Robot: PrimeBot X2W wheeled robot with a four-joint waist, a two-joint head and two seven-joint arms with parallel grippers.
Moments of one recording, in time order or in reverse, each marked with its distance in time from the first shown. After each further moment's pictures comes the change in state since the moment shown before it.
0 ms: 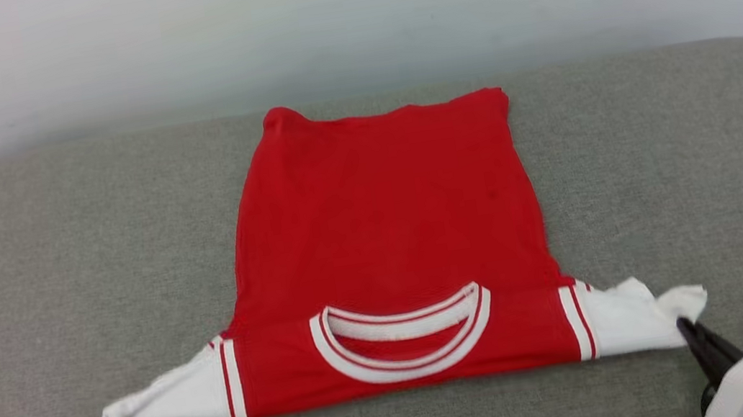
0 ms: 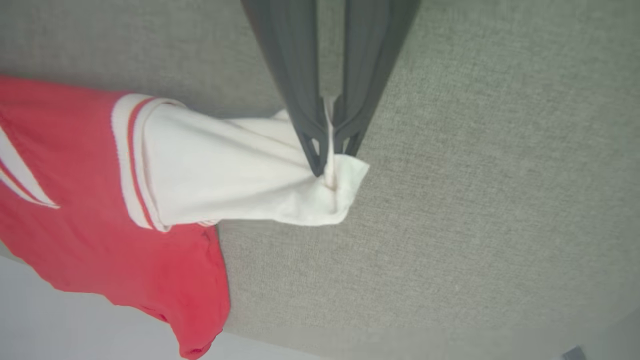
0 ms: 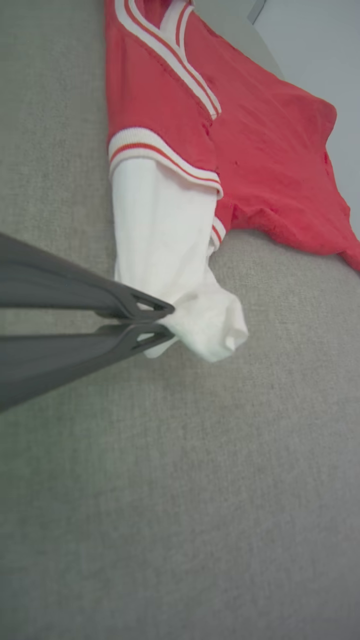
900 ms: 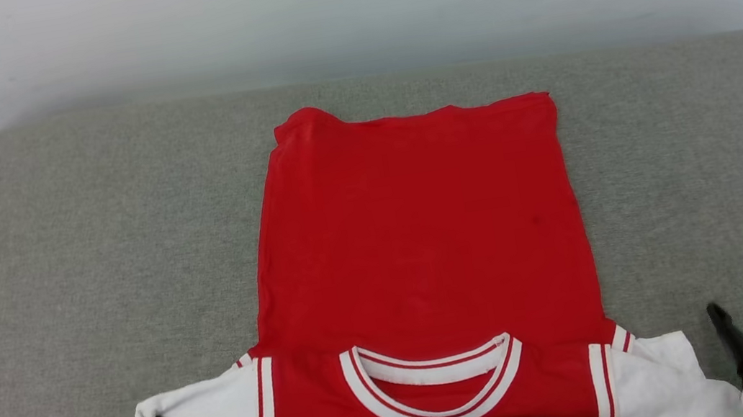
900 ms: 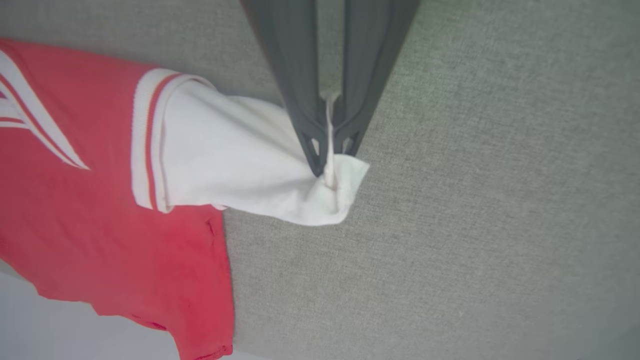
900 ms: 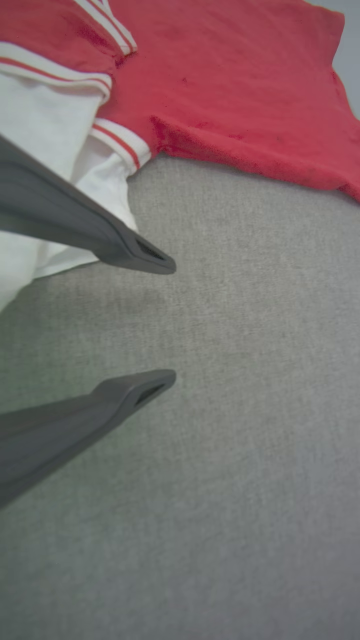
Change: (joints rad) left arm 0.090 -0.012 -0.058 -0.100 0.038 0.034 -0.009; right arm 0.083 0.067 -0.183 -0.092 -0.127 -0.001 0.131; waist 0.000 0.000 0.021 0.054
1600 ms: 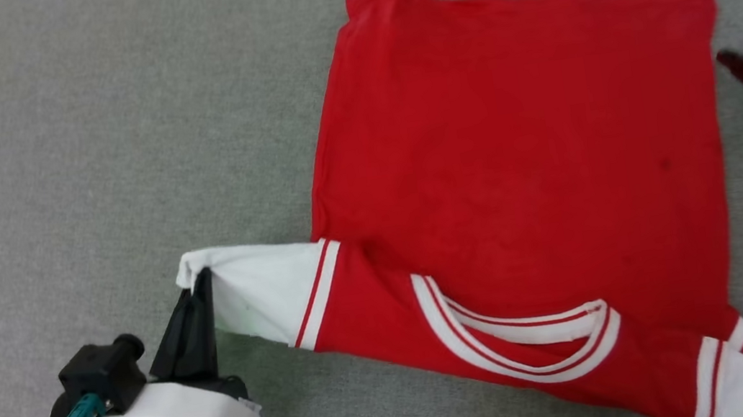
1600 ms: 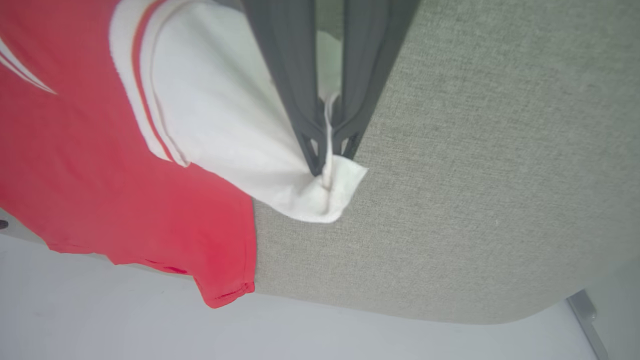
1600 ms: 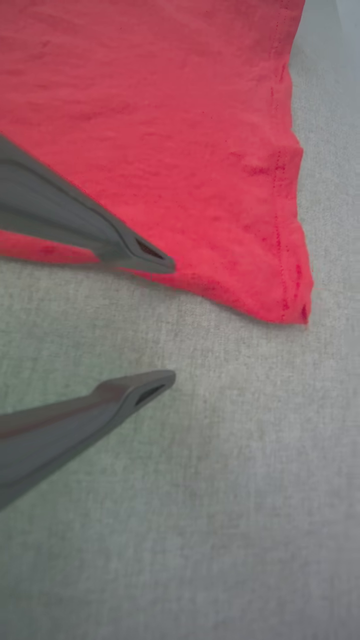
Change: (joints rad) left arm -0.239 -0.057 -0.075 -0.145 0.110 -0.015 -0.055; right arm -0.806 -0.198 0.116 0.409 0.063 0.000 0.381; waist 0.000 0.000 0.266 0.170
